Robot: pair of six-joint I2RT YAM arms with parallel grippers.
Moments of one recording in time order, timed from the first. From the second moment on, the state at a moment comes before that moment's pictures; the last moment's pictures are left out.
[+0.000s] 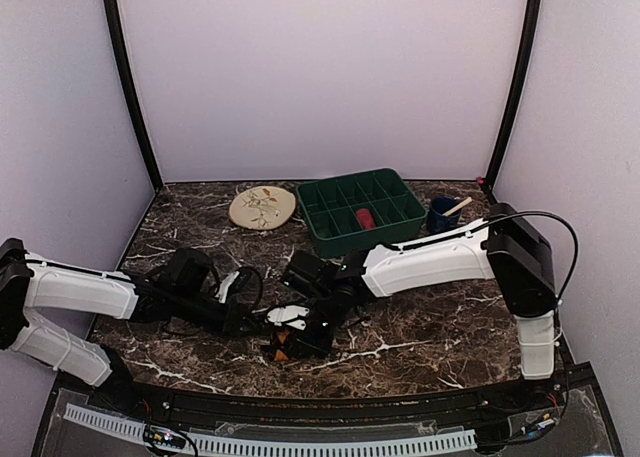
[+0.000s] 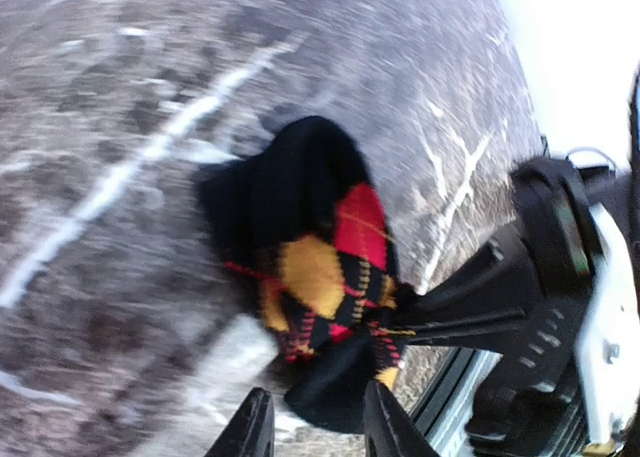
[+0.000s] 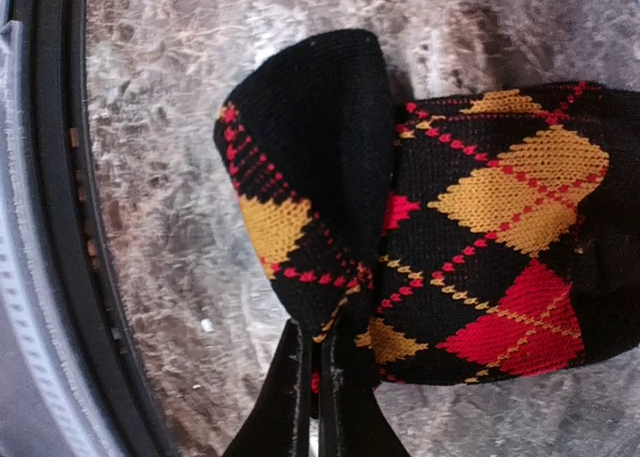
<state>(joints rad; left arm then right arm) -0.68 1.30 0.46 -0.01 0.53 -0.59 1.18 2.07 1.46 -0.58 -0.32 -0.17</state>
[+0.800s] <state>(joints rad) -0.95 1.17 0.38 0.07 0.27 -0.51 1.08 2.16 1.57 -0.73 -0.62 -0.14</state>
